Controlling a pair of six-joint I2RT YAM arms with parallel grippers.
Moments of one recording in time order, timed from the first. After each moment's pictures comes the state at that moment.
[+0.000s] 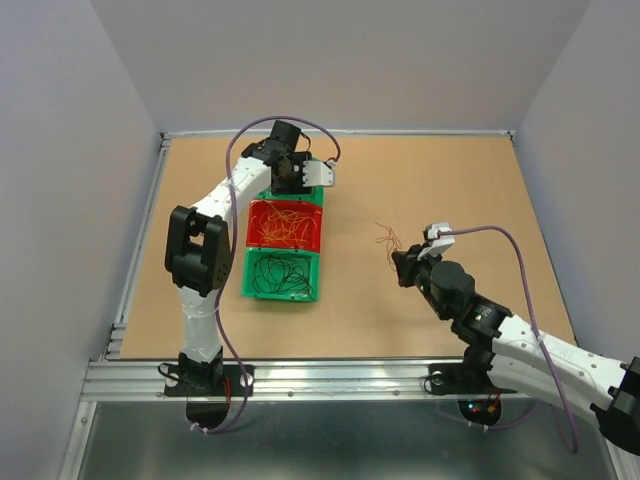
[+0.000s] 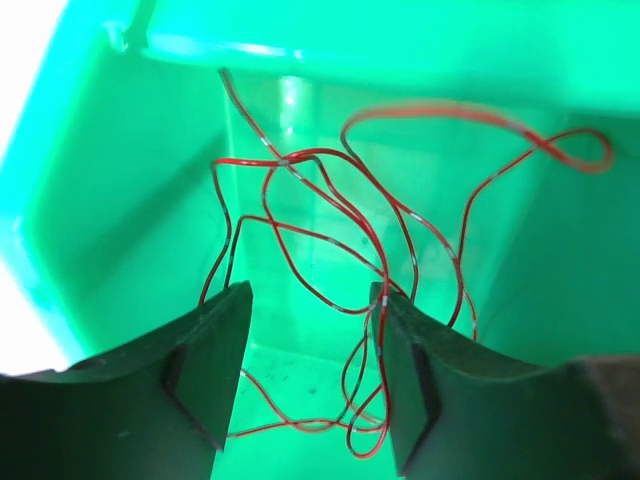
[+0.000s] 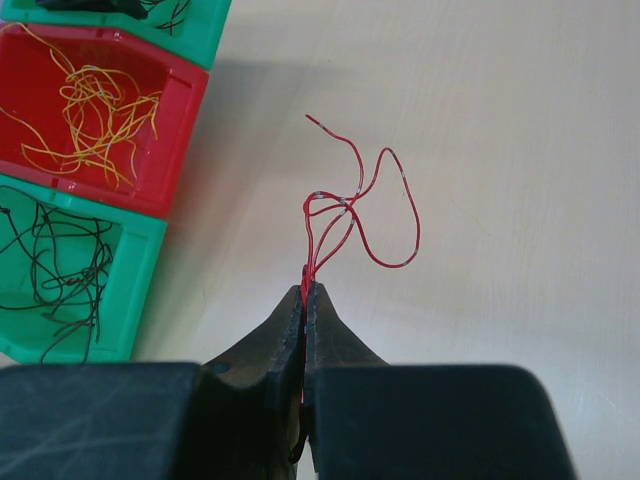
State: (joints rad) left arm -0.41 2.02 1.76 -0.71 0.04 1.23; right arm 0.85 0.74 0.39 0.14 0.48 0.36
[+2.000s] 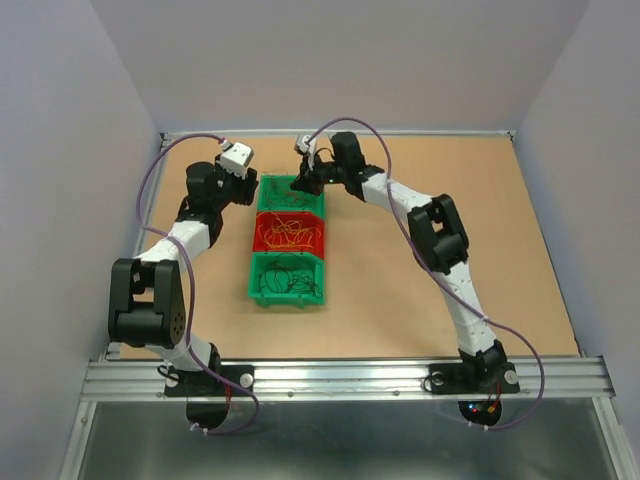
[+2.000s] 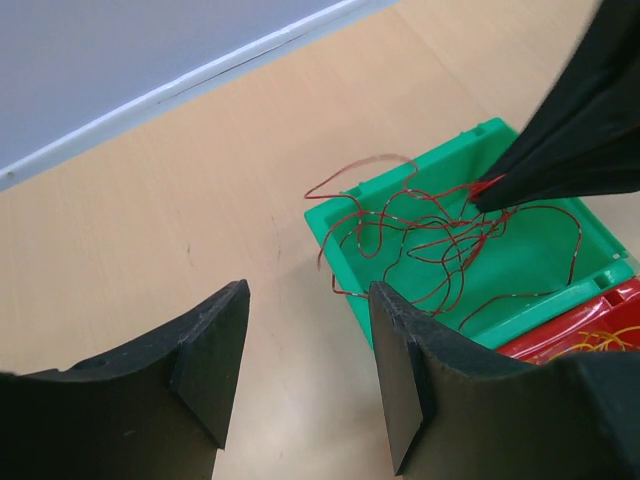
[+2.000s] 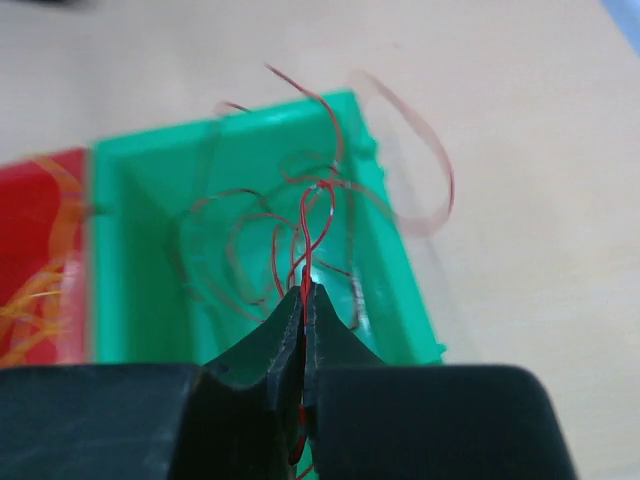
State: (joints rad) left arm -0.08 1.53 0.89 0.36 0.33 0.23; right arm 0.54 2.34 1.88 0.14 -0.79 -0.27
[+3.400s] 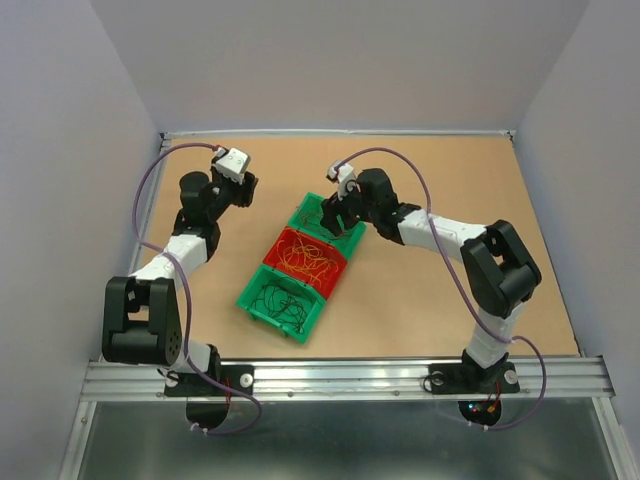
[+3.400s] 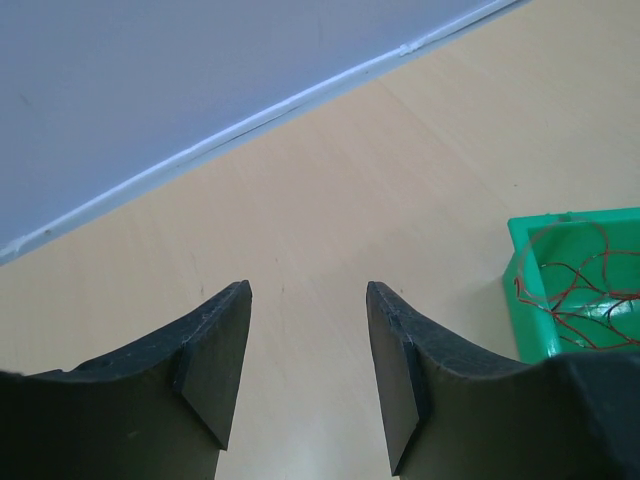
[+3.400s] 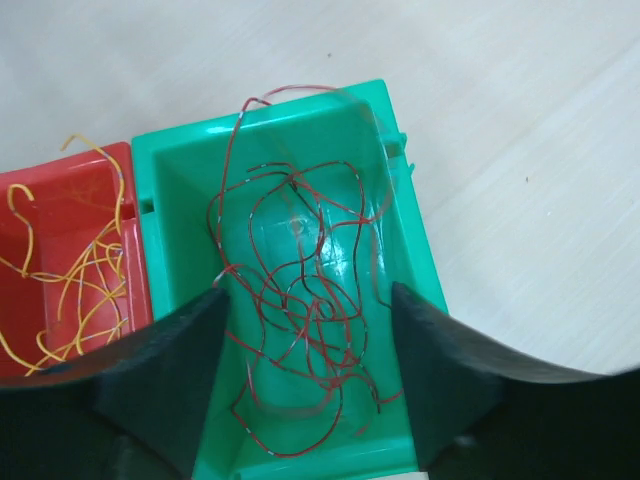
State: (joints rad) left arm -0.08 1.43 0.78 0.51 0.37 0.22; right arm 0.60 1.82 1.18 0.16 -0.31 -0.08
